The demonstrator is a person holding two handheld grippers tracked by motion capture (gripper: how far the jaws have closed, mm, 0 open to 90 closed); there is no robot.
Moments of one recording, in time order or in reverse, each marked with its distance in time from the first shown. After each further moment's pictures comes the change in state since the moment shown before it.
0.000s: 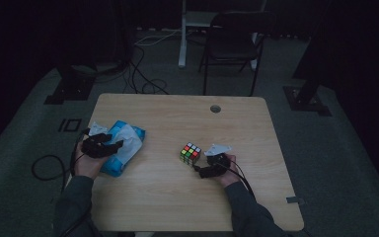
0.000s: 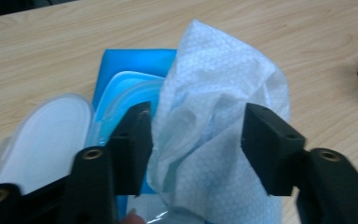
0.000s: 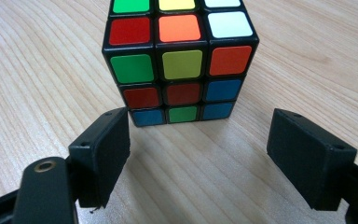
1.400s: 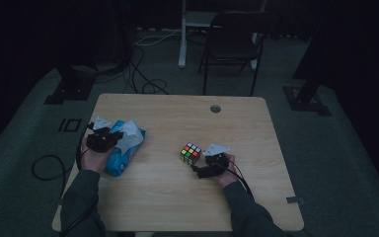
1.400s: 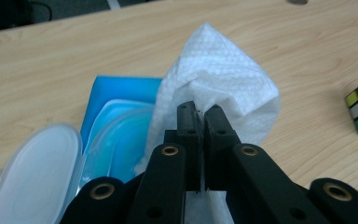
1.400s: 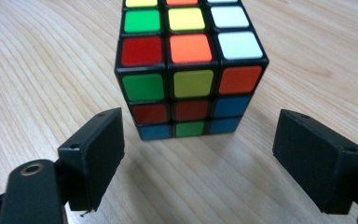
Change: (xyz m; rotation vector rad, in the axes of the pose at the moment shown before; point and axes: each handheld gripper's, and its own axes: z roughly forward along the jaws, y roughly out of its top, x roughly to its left) left arm -0.011 0.023 -0.001 -0.060 0.005 -0.019; right arm 0.005 0.004 0.002 -0.025 -0.007 -0.009
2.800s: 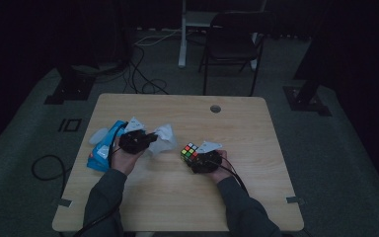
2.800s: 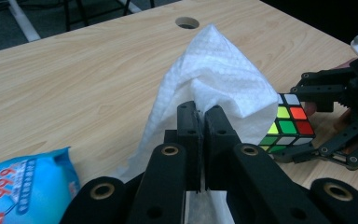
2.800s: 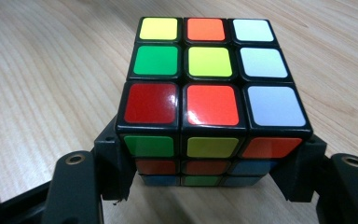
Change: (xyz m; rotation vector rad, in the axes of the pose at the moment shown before) left arm -0.084 0.024 0.034 -0.045 -0.241 0.116; right arm 0.004 0.014 0.018 -0.012 0.019 -0.055
